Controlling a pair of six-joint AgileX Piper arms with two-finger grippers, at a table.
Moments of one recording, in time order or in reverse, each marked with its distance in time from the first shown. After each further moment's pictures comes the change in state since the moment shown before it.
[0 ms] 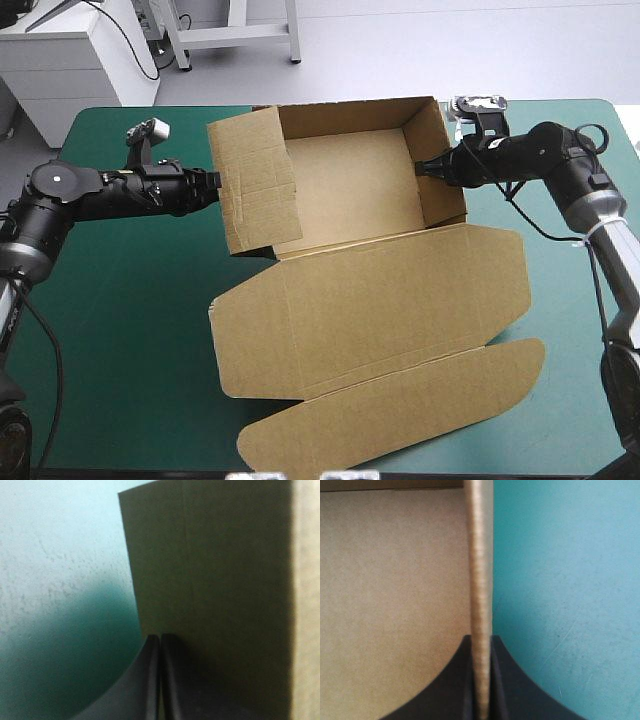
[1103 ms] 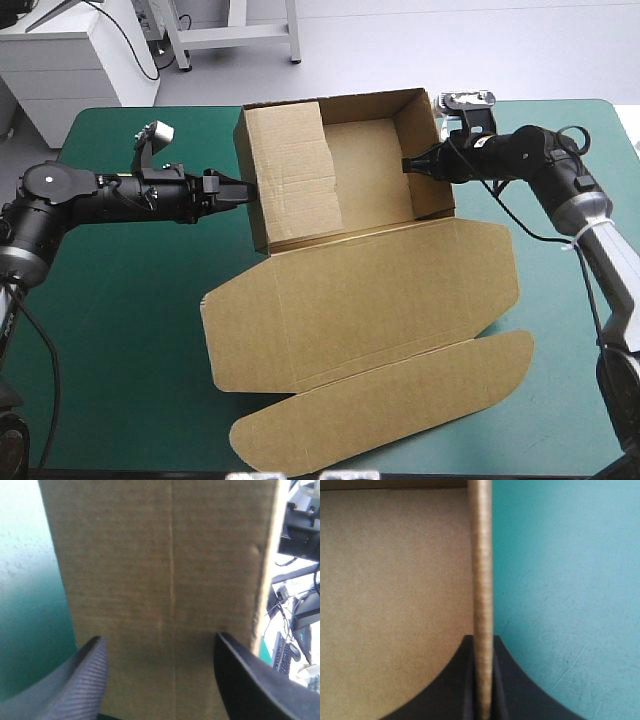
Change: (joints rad) left arm 0.000 -0.018 0.000 -0.078 0.133 -0.001; right arm 0.058 0.000 0.001 -0.033 -0.093 0.029
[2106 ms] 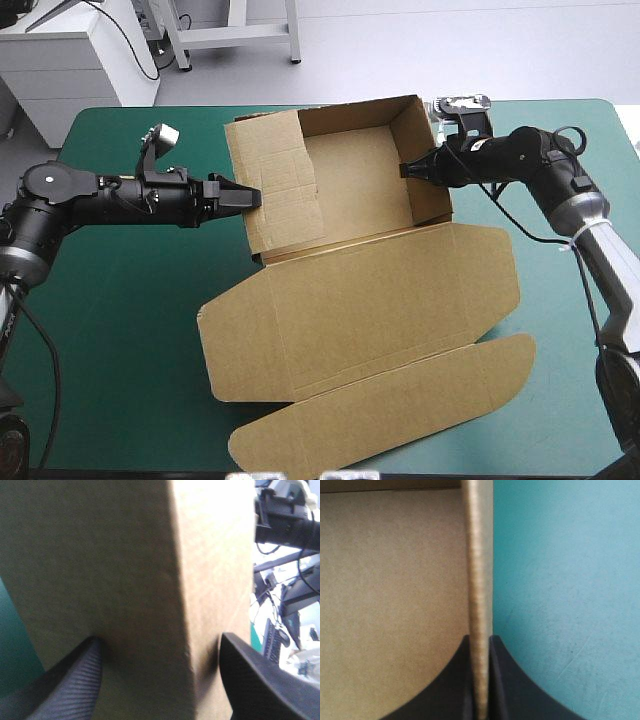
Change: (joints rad) left arm 0.000 -0.001 0.000 -0.014 0.050 0.007; right arm 0.012 0.000 0.001 -0.017 0.029 0.010
